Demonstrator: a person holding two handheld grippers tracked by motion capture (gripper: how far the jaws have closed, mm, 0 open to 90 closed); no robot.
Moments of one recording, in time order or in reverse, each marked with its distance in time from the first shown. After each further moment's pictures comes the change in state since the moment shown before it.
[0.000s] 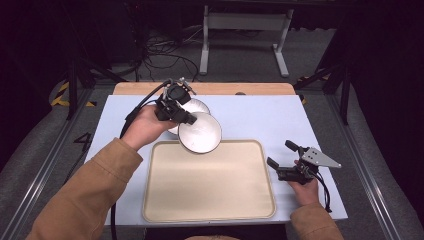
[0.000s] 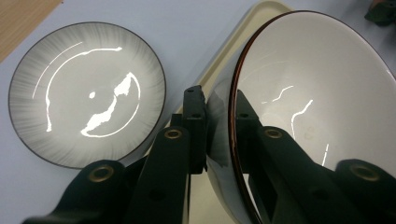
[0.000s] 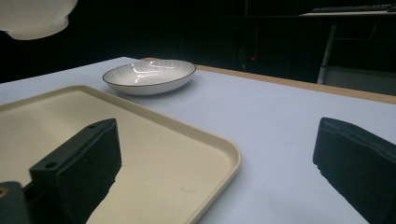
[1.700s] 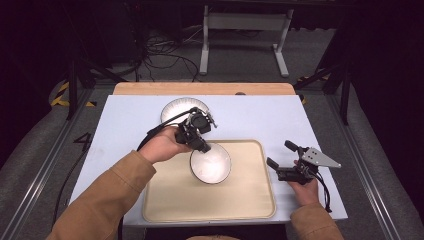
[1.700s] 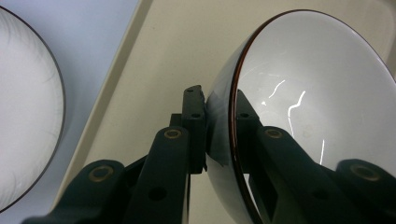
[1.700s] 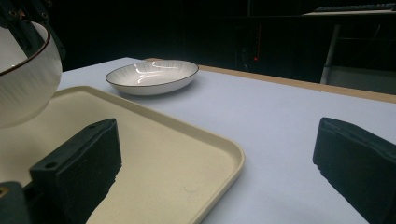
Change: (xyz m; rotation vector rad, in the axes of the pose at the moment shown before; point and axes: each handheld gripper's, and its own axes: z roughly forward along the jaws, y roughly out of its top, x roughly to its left) left arm -0.039 -0.010 0.072 0.172 -0.122 0.174; right arm 0.000 0.000 0.000 -0.002 0.011 0.004
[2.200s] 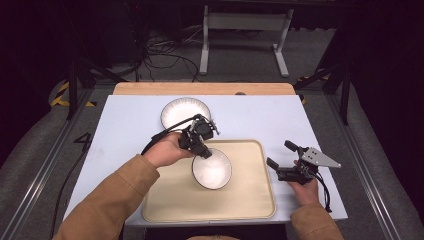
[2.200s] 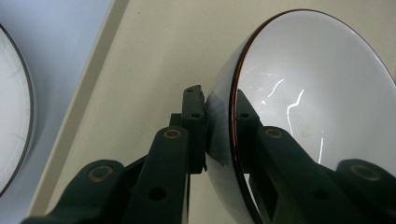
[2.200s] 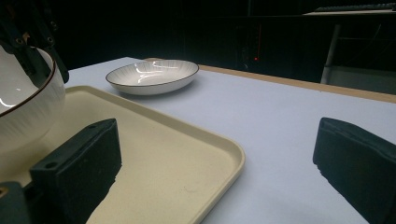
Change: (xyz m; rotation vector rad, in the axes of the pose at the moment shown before) left arm -0.003 -0.002 0.022 0.037 -0.015 0.008; right arm 0.000 0.000 0.000 0.001 0.001 0.000
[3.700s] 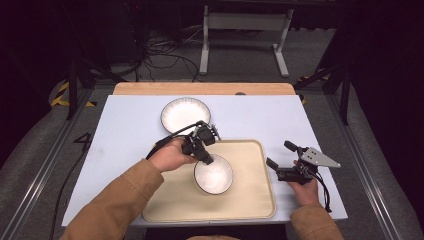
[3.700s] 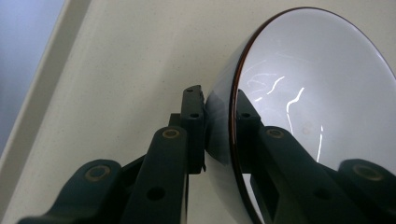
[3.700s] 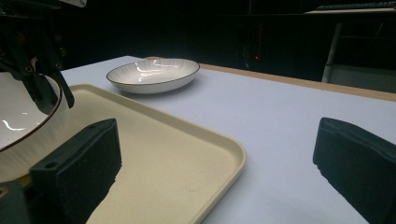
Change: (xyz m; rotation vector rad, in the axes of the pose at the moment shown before) left arm 0.003 -0.002 0.024 0.031 -0.035 -0.025; right arm 0.000 0.000 0.001 0.008 0.003 -0.002
